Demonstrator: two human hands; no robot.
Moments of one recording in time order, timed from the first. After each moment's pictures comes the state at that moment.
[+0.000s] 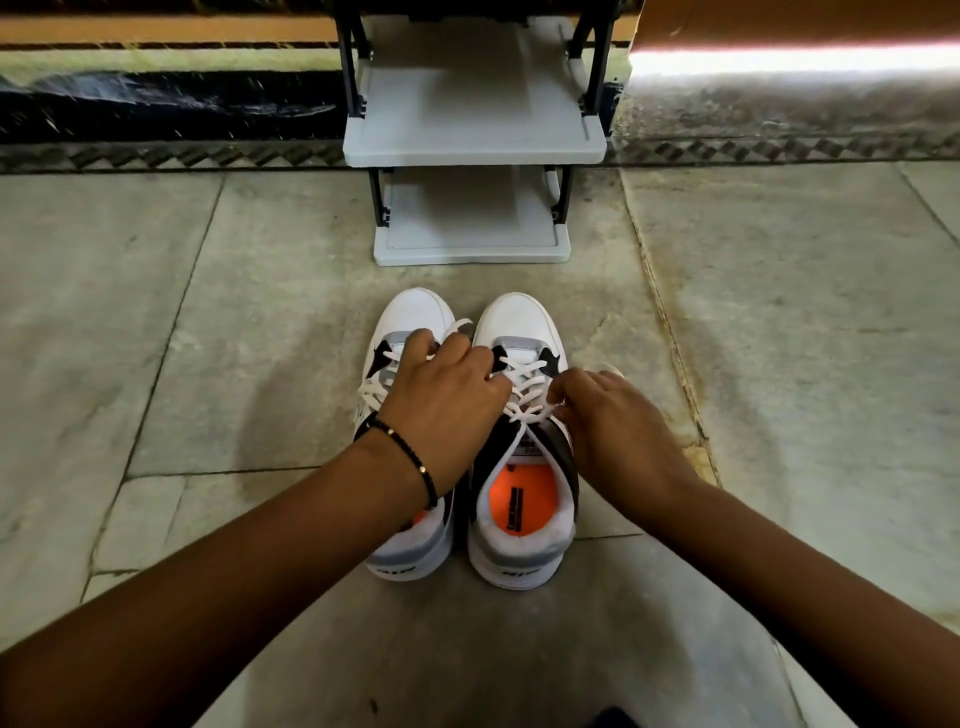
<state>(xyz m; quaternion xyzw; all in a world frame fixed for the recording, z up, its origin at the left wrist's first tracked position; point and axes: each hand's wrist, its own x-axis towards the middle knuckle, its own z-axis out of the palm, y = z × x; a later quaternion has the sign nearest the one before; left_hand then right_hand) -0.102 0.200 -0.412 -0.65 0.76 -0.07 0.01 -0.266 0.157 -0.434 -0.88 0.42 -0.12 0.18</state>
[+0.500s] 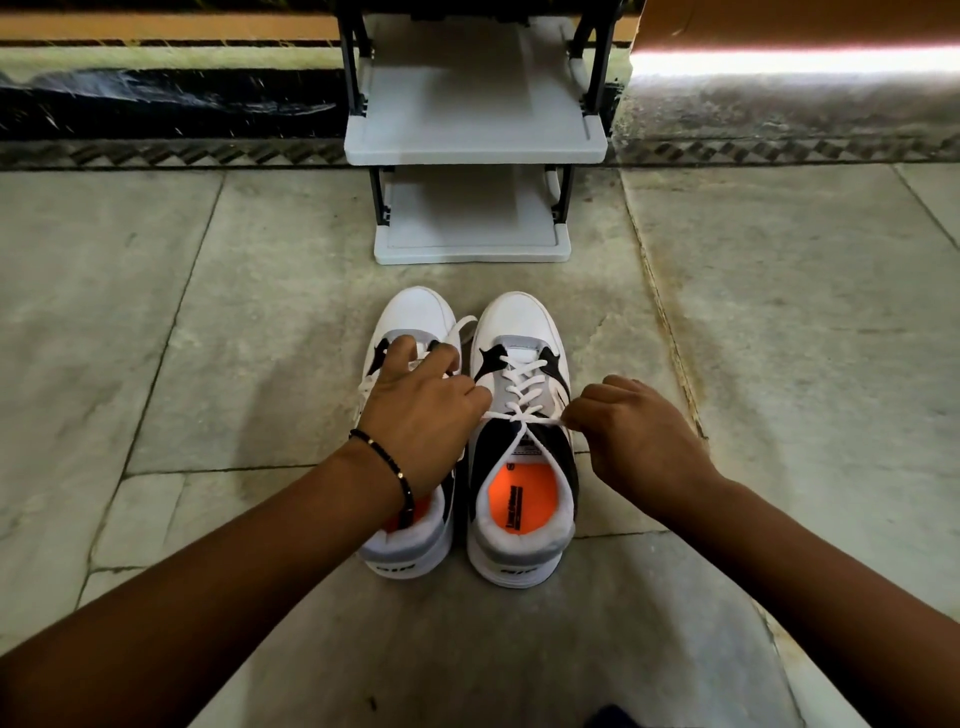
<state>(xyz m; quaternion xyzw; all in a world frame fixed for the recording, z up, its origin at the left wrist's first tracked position) -0.086 0.208 -0.434 -0.62 0.78 -0.11 0.02 -0.282 0.145 -0.446 -0.92 0.36 -0.05 0.10</state>
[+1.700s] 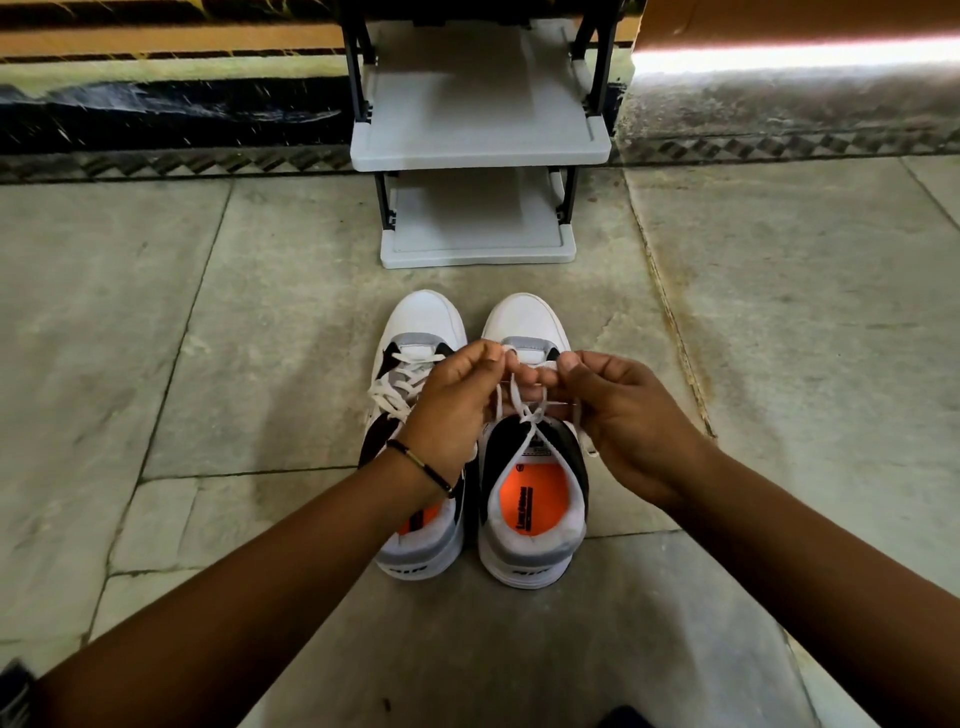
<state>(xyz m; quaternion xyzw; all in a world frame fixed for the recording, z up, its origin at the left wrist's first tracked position) -0.111 0.198 -0.422 -0.52 0.30 0.58 -0.55 -0.250 0.150 -0.425 -0.44 0.39 -0.30 0.75</state>
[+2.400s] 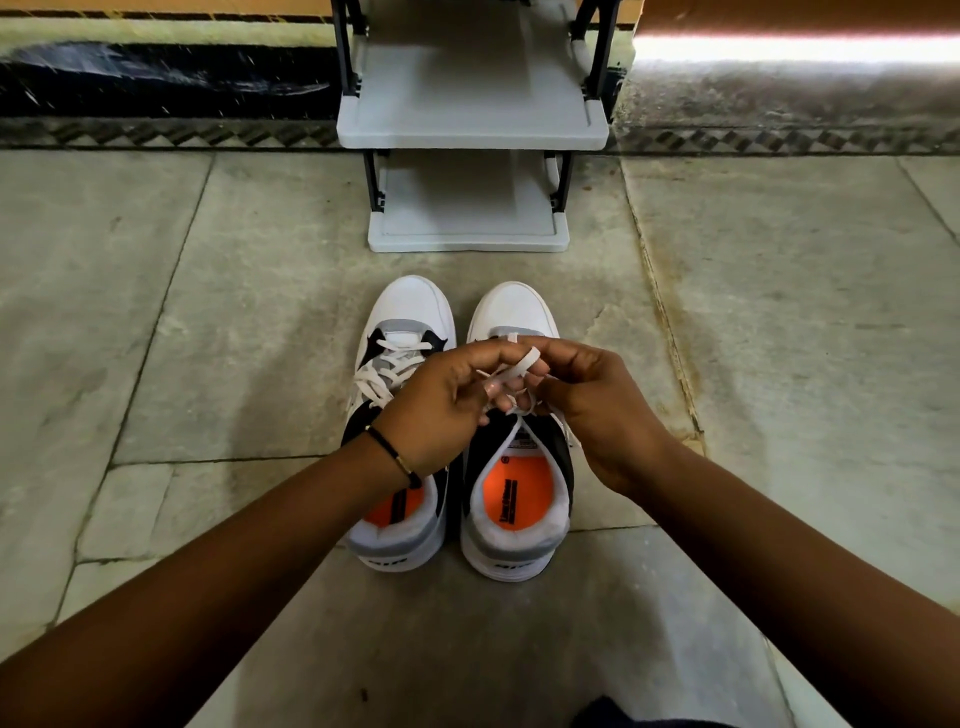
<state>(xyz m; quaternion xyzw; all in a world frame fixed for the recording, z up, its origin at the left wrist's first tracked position) -0.099 0.199 -0.431 -0.53 0.54 0.49 -0.43 -0.240 0.150 -0.425 -0.53 0.42 -0.29 0.68</state>
